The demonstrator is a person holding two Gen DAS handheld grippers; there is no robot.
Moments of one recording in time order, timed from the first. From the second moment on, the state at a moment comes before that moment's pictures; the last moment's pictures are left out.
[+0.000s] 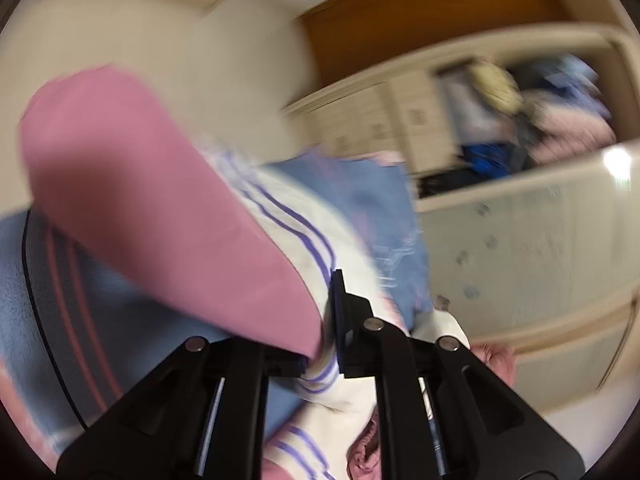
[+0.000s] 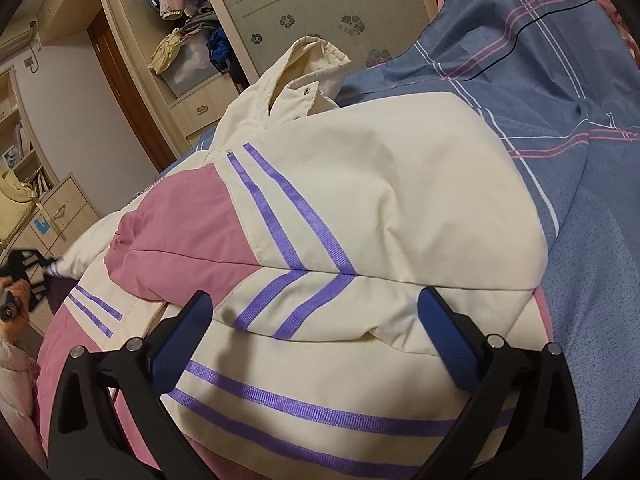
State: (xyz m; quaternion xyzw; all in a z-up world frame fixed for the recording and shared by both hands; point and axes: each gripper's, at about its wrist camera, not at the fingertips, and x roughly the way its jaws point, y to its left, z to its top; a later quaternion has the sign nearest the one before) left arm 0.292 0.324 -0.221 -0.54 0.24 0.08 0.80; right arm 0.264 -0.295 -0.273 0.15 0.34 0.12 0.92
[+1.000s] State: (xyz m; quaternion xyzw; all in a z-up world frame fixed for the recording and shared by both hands) left arm 0.217 -0.107 -0.191 0.15 0.34 -0.09 0.92; right arm 0.263 -0.321 -0.266 0.23 0.34 0.14 0.90
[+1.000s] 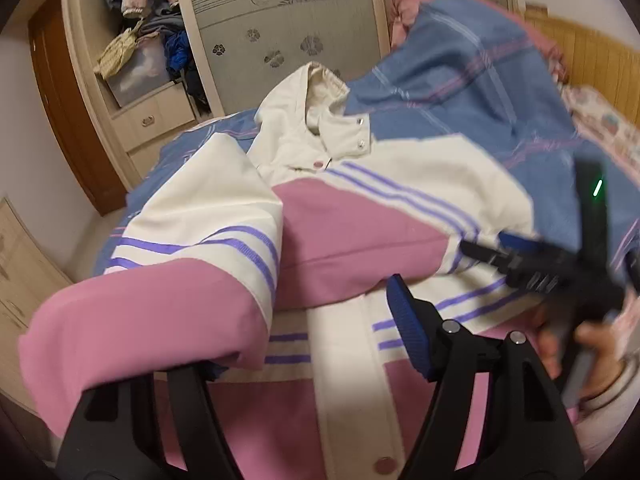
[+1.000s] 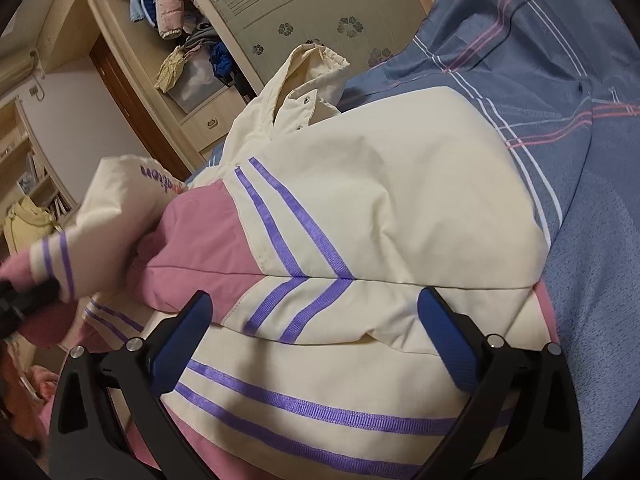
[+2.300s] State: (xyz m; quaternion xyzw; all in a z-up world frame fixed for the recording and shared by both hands) left arm 0.182 -0.105 -0.232 0.28 0.35 -0.06 0.89; right arm 0.277 -0.315 -0.081 0.16 0.37 0.03 0.91
